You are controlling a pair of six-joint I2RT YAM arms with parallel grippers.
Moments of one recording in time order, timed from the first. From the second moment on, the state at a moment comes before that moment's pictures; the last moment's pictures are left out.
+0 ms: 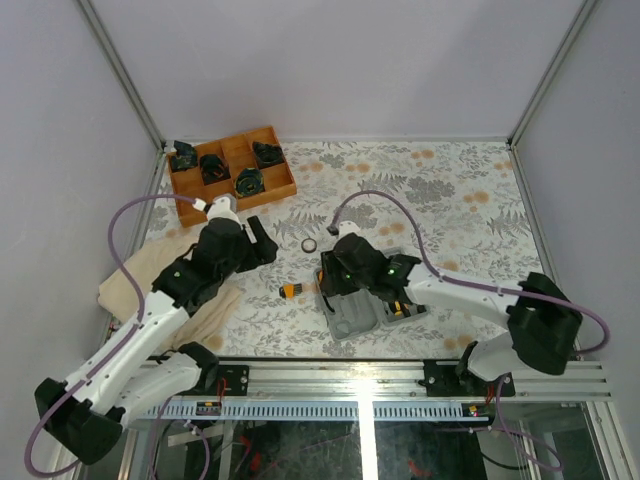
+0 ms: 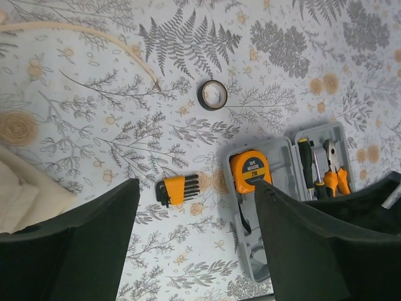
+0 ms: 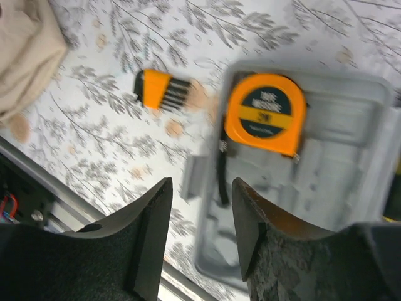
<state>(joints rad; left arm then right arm) -0.55 0.91 0.80 -0.53 -0.20 -0.70 0.98 1.41 0.88 -0.27 0.09 0.59</state>
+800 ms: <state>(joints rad) -0.48 0.67 0.86 -0.70 -0.34 -0.60 1.00 2.10 1.45 -0.20 -0.04 0.62</state>
